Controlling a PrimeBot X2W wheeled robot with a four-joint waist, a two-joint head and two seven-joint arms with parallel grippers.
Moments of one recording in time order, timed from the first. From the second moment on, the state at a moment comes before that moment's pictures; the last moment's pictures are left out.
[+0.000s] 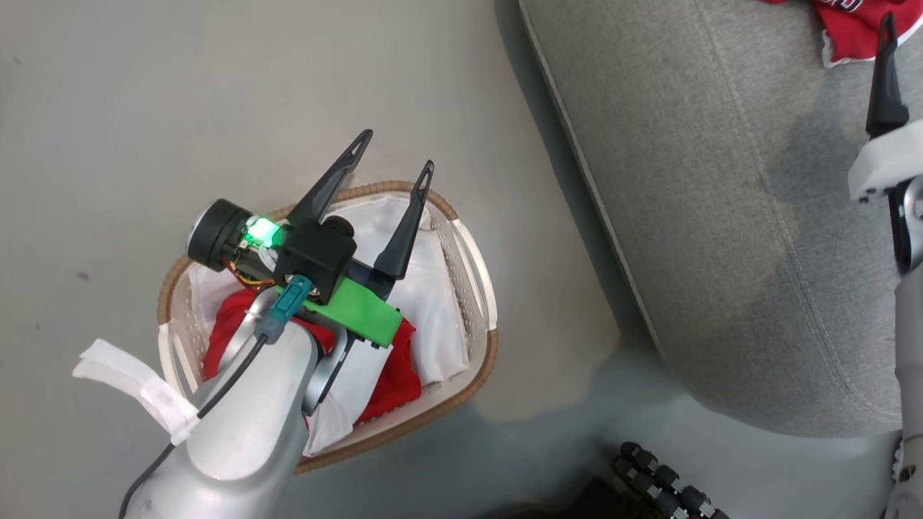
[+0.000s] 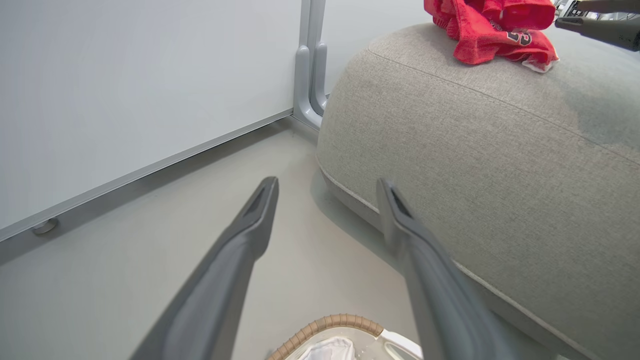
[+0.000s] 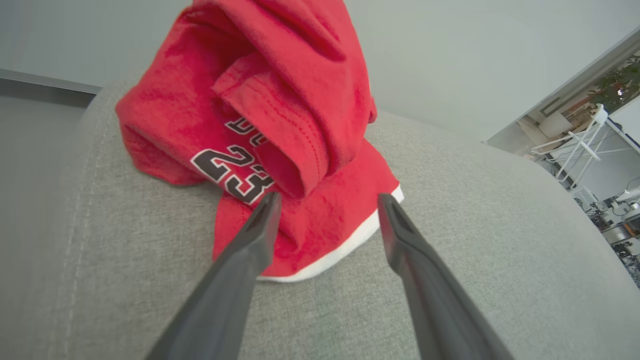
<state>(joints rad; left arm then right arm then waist) -0.58 0.18 -0.53 0.31 -0.18 -0.09 -0.26 -0.77 -0.21 -0.29 0.55 -0.23 0.13 -0.26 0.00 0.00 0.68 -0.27</state>
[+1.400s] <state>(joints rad) -0.10 0.05 -0.18 0.31 -0.33 -0.07 -0.26 -0.34 -0.05 -0.10 0.37 -0.08 0.13 -0.26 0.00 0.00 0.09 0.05</state>
